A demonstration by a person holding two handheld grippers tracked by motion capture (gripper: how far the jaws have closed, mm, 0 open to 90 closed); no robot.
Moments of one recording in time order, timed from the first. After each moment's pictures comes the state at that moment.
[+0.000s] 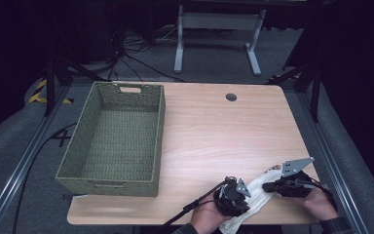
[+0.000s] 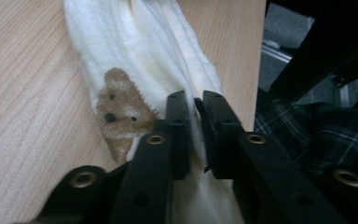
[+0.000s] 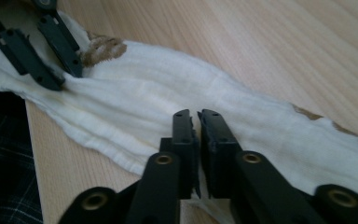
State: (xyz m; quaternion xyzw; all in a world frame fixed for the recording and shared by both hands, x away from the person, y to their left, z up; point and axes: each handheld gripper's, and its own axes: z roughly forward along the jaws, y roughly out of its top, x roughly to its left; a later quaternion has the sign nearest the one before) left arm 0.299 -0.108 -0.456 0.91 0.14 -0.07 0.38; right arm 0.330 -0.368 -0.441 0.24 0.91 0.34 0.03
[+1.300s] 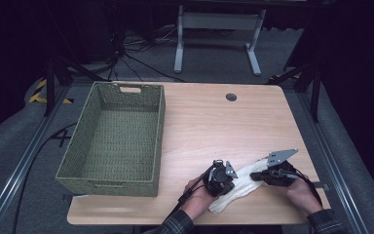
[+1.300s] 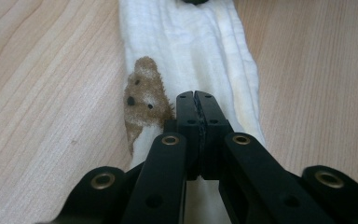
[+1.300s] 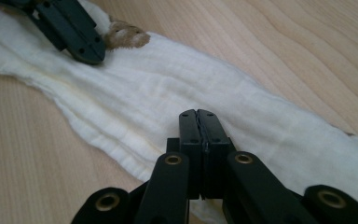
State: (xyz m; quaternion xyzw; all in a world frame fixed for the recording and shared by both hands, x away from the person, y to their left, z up) left arm 0.341 -0.086 -0.456 0.92 0.18 0.01 0.35; right arm 0.364 -0.335 -0.449 0.24 0.91 0.34 0.05
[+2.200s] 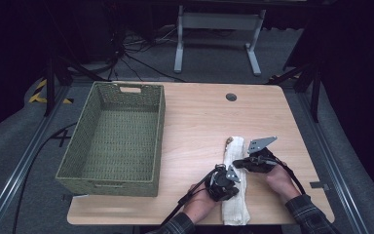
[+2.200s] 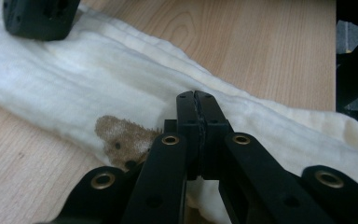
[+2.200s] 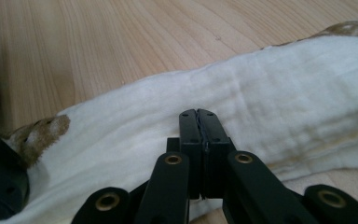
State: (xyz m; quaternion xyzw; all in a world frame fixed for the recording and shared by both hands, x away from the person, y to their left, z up) left arm 0.333 -0.092 -0.462 0.91 0.16 -0.02 0.38; right arm 0.407 -0.288 -0.453 0.23 0.91 0.36 0.06
